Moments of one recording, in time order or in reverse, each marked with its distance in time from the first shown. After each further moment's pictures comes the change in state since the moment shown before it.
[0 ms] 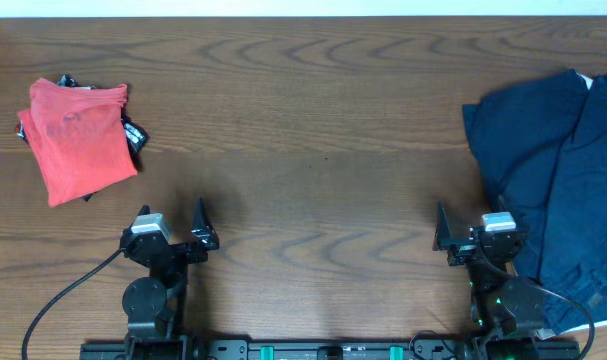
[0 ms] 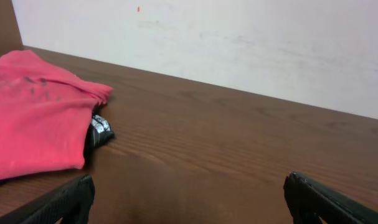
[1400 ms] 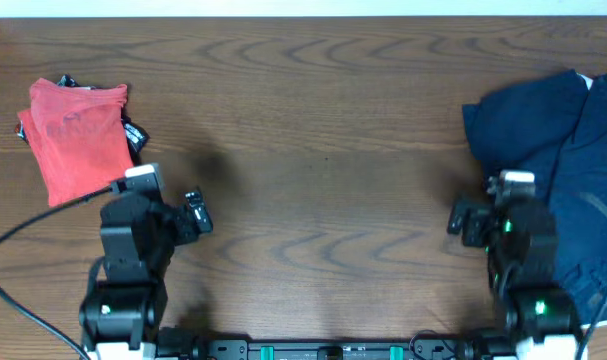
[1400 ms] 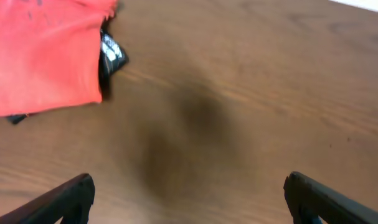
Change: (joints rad) left arm 0.000 0.686 0.635 -0.526 0.002 -0.009; right arm -0.057 0.682 0.515 -0.405 0.130 0.166
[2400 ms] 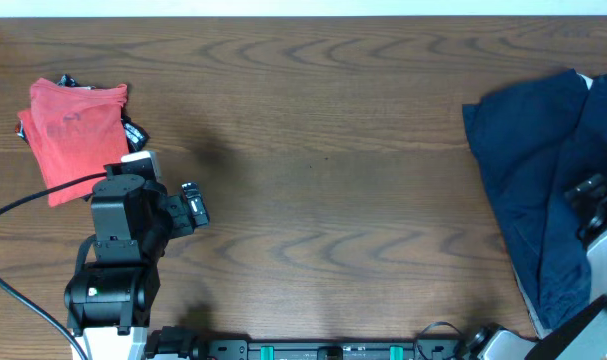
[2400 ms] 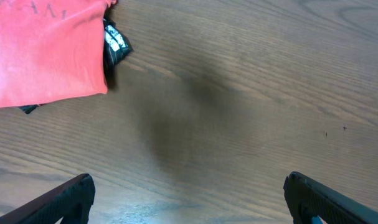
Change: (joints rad) left arm 0.000 0.100 0.153 -0.137 0.000 0.000; right arm -0.733 0.708 0.245 0.198 0.082 0.260
